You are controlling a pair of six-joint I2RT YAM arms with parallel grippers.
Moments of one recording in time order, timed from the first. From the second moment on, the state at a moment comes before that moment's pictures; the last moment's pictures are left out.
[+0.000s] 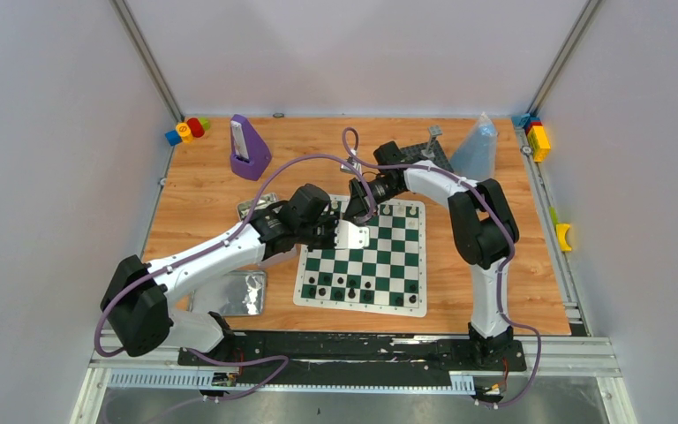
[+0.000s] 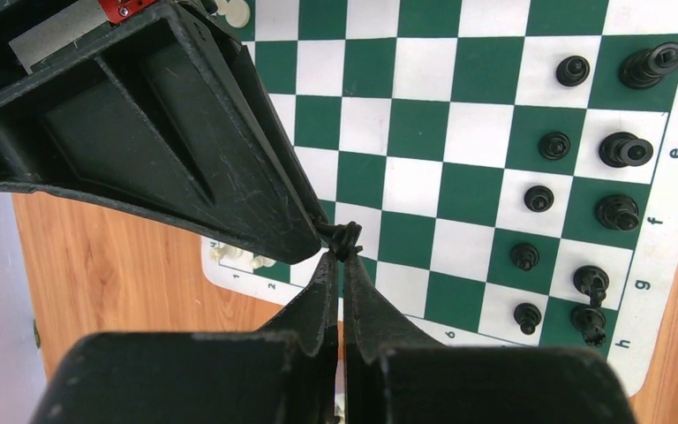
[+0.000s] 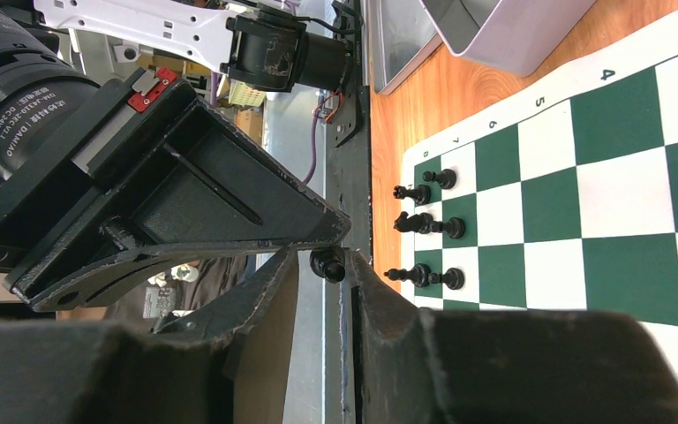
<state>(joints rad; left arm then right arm) -0.83 1.35 0.99 -0.44 0.20 0.84 0.47 2.08 1.52 -0.67 -1.39 -0.06</state>
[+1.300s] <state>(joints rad) -0.73 1.20 0.89 -0.38 0.15 0.71 0.35 1.77 1.34 -0.76 -1.03 -0.24</state>
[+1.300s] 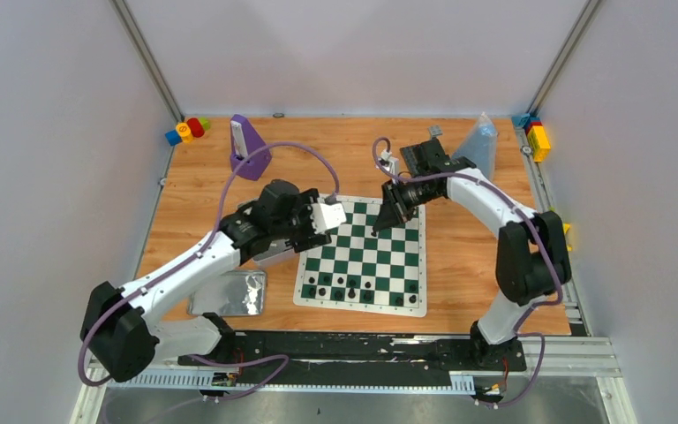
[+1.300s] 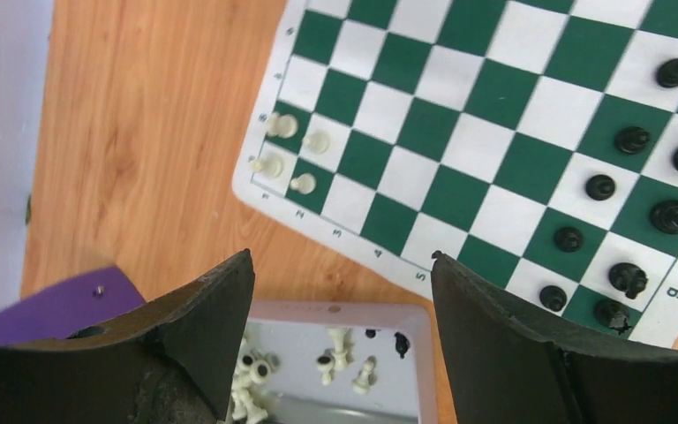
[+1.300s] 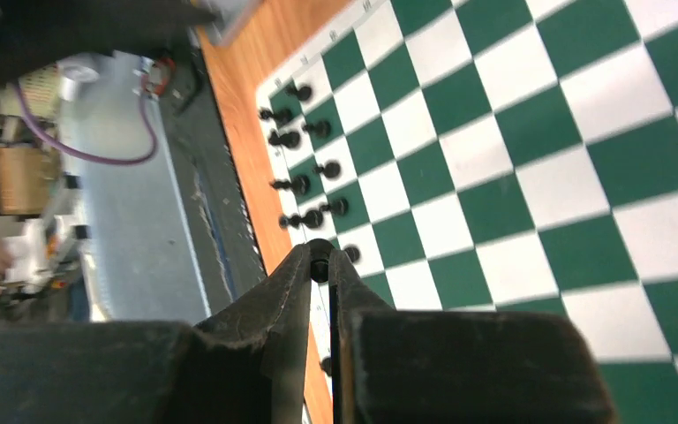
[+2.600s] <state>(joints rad) -0.25 1.34 1.06 -0.62 0.28 0.47 0.70 1.38 0.79 -0.56 -0.28 -0.40</state>
